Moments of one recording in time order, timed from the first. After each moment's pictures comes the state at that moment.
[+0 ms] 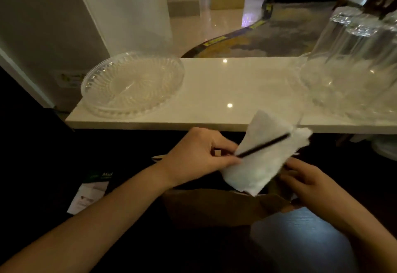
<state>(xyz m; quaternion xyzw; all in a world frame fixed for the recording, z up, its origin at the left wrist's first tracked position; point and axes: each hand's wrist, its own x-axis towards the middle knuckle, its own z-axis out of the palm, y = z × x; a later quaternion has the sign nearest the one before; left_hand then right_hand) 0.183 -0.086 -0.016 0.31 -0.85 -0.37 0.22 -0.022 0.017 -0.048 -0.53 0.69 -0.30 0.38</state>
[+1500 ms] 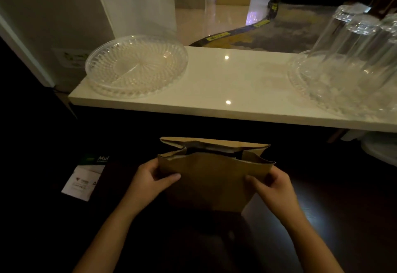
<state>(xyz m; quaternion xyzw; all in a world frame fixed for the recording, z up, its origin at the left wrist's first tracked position) 0.267 -0.040 -0.128 0.51 -0.59 -0.51 0.37 0.013 0.029 -0.118 -0.51 0.61 -0.48 0.37</state>
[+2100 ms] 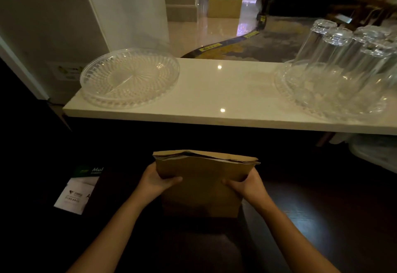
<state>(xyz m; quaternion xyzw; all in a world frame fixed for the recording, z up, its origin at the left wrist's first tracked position) 0.247 -0.069 -0.157 0.52 -0.59 -0.52 0.34 0.004 -0.013 -0.181 -0.48 0.62 -0.46 0.42</state>
